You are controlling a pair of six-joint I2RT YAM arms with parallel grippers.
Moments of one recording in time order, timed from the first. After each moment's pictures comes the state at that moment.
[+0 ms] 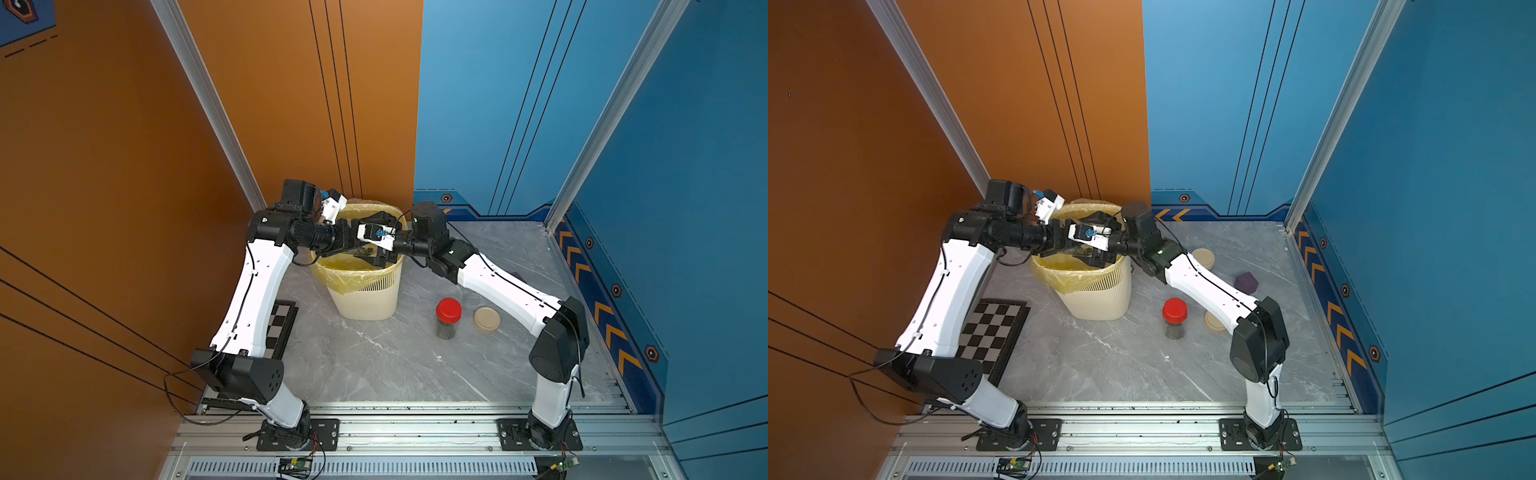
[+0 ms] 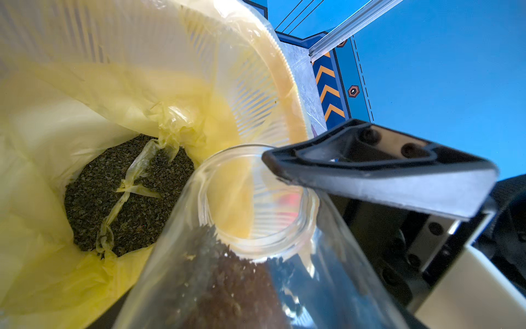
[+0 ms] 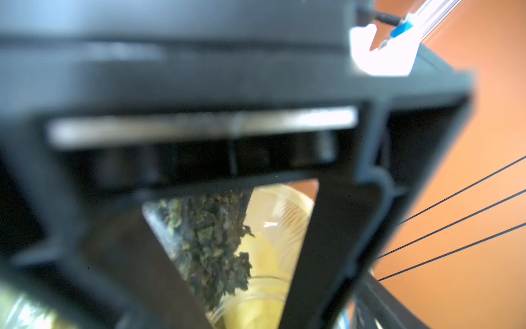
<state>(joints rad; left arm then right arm) -0.16 1.60 1.93 -1.20 0.61 -0.29 0.74 1.89 1.79 -0.09 -0.51 -0.71</state>
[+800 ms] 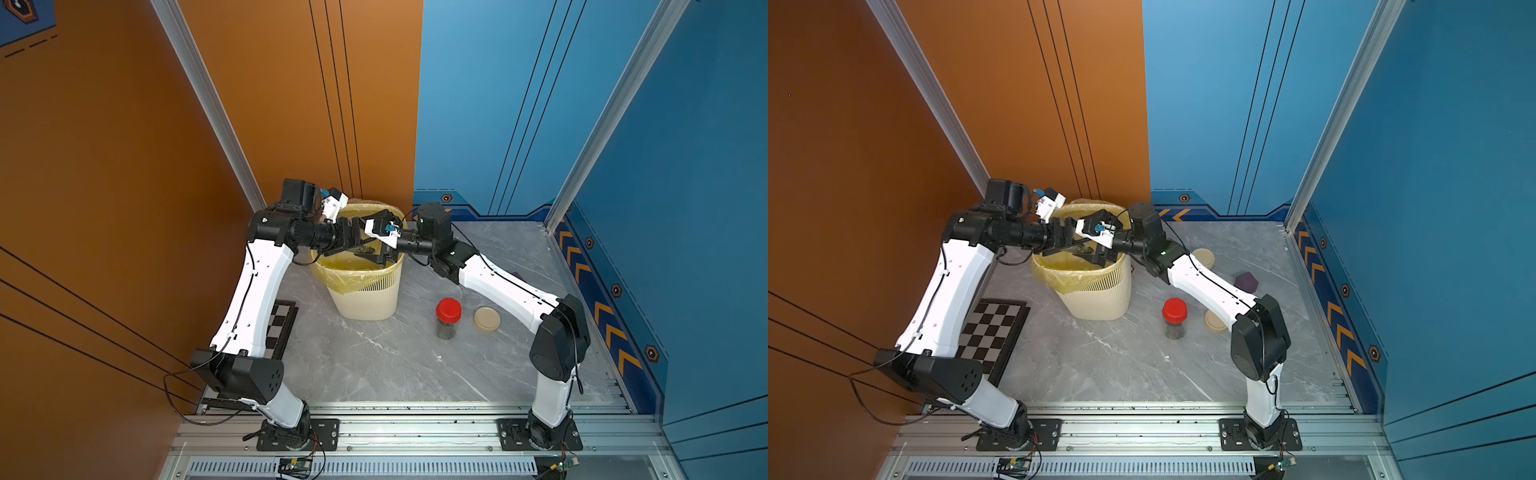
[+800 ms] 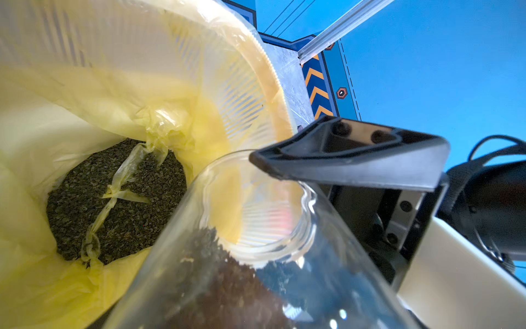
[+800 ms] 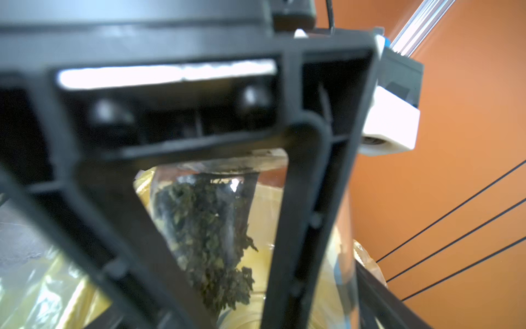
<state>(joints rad) -0.16 1.60 1.93 -1.18 0.66 -0.29 0.70 1.89 1.73 0.07 -0.63 -0.56</state>
